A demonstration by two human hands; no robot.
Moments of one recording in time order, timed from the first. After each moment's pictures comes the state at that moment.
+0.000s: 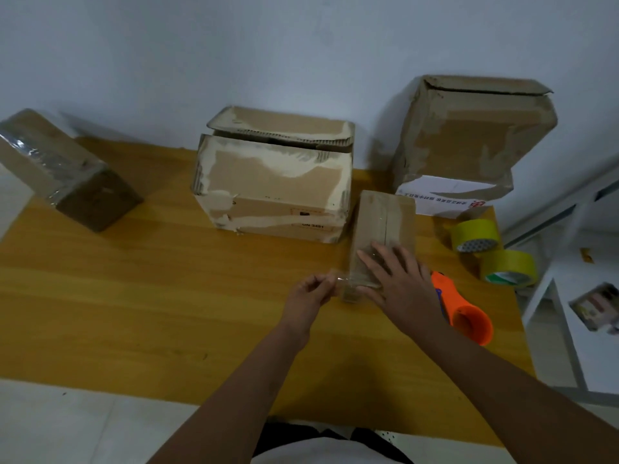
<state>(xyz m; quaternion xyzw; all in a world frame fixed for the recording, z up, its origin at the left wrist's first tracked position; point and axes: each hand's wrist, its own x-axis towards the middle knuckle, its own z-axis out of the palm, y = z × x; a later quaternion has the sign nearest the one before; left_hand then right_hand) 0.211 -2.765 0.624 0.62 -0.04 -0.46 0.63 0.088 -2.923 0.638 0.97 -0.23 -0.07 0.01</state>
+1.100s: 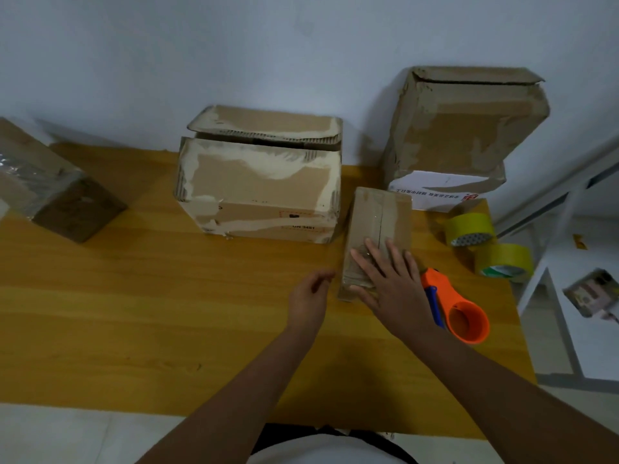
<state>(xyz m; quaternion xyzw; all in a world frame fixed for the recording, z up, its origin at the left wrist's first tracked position) 0.209 -2.787 0.611 0.75 -0.13 -0.37 0.53 0.088 -2.922 0.623 0.97 -0.25 -0.04 -0.02</state>
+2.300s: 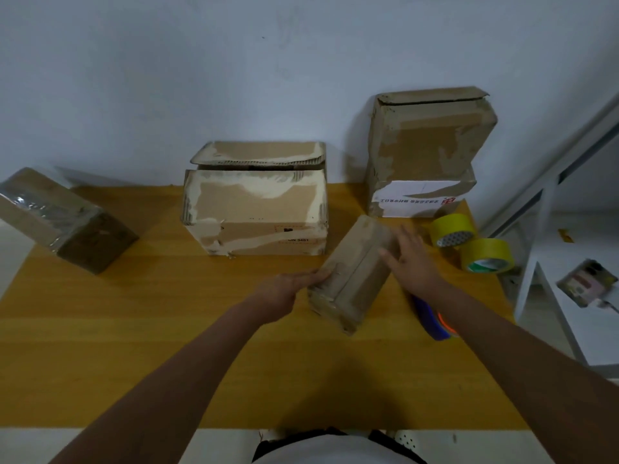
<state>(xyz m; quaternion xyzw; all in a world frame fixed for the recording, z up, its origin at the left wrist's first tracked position) 0.284 -2.759 0.657 0.74 -0.64 -0.22 0.06 0.088 -2.959 0.684 0.85 -0.41 0.03 -0.34</state>
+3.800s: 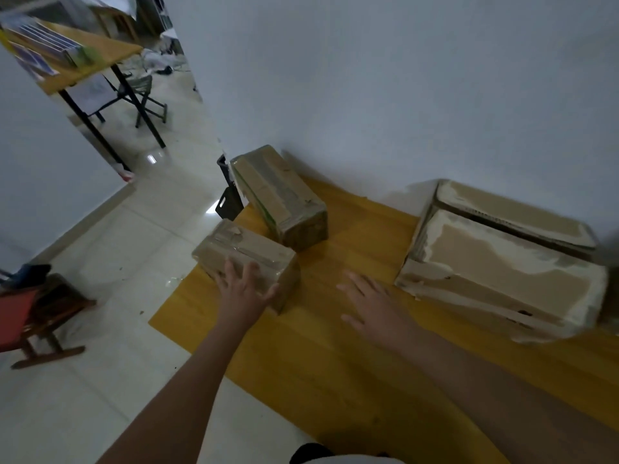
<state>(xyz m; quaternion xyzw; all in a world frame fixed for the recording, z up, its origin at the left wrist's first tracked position) 0.529 -2.422 0.644 0.97 -0.07 -0.11 0.19 0.407 -2.667 0.687 0.98 0.02 -0.14 -0.16</state>
